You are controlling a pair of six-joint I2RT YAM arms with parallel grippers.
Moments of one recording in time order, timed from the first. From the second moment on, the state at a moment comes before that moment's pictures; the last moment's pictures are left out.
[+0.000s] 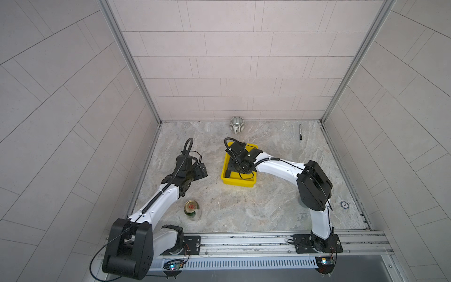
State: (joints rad) left arm -0.17 1.16 0.59 -0.25 0.02 -0.44; right arm 0.79 1.97 1.56 -0.63 0.13 0.95
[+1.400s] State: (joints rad) left arm -0.17 1.15 0.58 -0.25 -0.01 -0.45; right arm 0.18 1.20 0.30 0.38 0.59 0.03
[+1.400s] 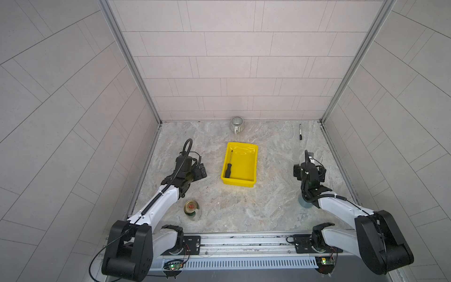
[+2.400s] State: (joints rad) left arm -0.17 1.17 0.58 -0.25 -0.01 -0.46; right arm 0.11 1.53 0.40 0.79 0.54 -0.05
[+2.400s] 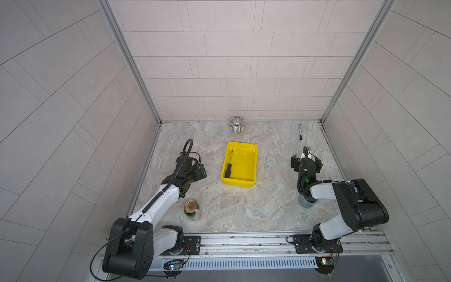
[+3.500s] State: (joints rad) left arm -0.17 1.19 0.80 -0.27 -0.37 -0.40; right arm 0.11 1.59 0.33 0.94 0.46 -0.07
